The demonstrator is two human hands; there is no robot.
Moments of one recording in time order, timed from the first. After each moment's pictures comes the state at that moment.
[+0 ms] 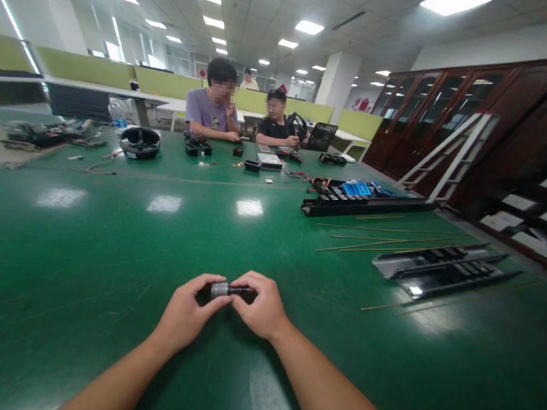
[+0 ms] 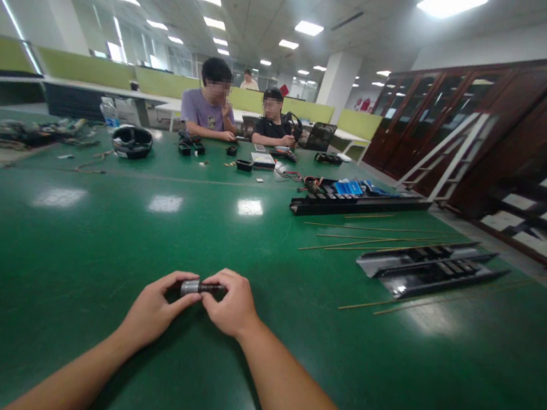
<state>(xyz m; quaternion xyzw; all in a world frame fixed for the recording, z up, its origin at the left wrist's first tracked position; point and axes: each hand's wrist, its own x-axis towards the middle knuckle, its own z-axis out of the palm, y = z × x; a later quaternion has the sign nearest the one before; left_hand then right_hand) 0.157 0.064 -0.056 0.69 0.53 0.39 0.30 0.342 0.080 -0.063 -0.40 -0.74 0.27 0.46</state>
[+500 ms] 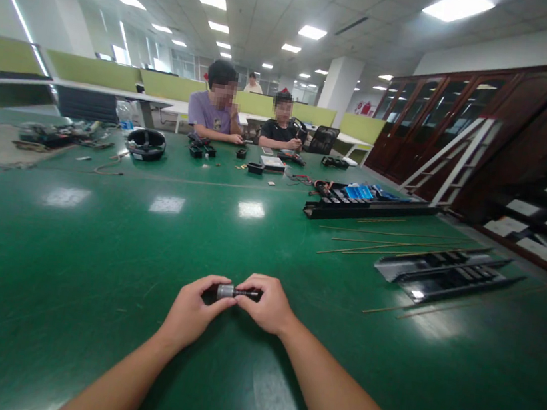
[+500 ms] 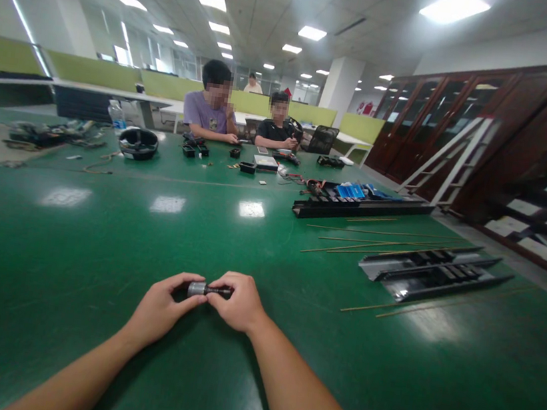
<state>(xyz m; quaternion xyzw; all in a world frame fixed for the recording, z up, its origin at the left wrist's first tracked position) 0.155 0.063 -0.056 0.69 0.54 0.38 0.31 0.349 0.086 -0.066 -0.39 -0.75 0.31 0.43</state>
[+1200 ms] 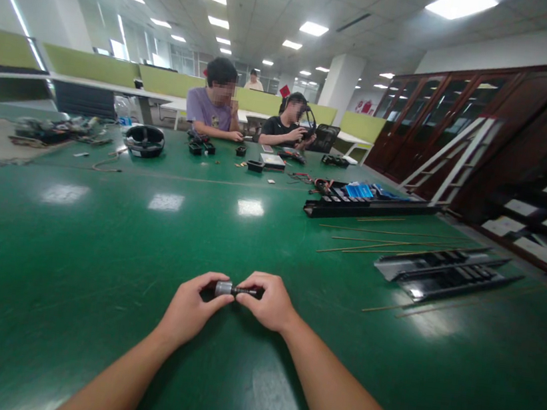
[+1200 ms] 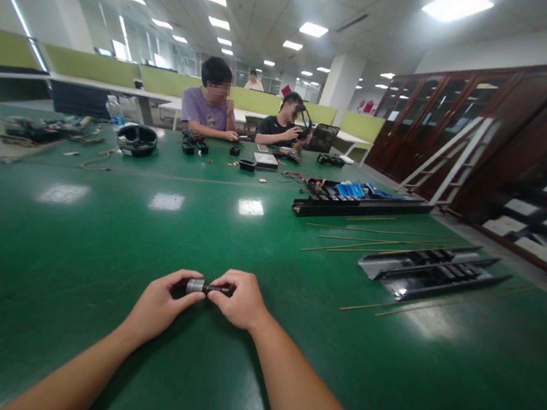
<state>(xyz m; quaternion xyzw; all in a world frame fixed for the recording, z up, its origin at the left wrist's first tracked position) 0.151 0.065 -0.062 0.68 0.53 0.38 0.33 0.354 0.087 -0.064 -0.41 -0.76 0.31 0.40</state>
